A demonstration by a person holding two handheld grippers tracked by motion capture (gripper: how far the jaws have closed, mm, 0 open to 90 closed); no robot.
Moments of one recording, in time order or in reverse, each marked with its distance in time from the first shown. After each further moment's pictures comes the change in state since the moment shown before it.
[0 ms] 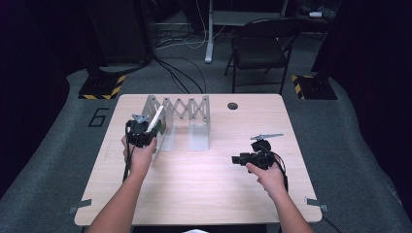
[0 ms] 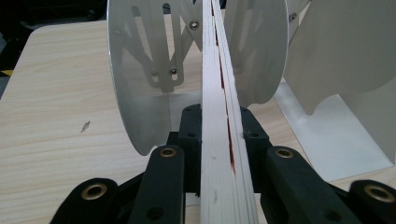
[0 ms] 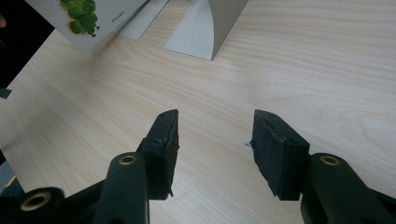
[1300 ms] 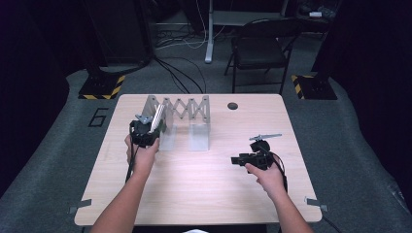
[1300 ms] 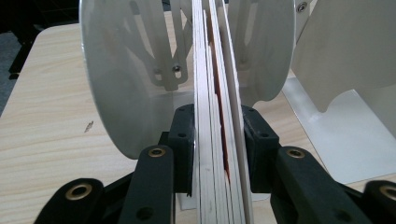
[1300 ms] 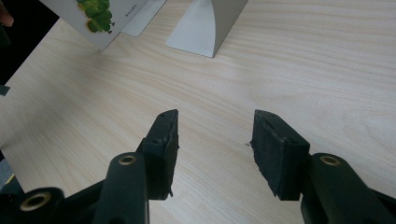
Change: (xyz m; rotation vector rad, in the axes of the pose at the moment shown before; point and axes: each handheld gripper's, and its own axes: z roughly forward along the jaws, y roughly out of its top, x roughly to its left) left arm -0.005 -0.002 0.006 0.023 0.039 0.037; right arm 0.001 -0.001 0.003 0.009 0.001 -0.005
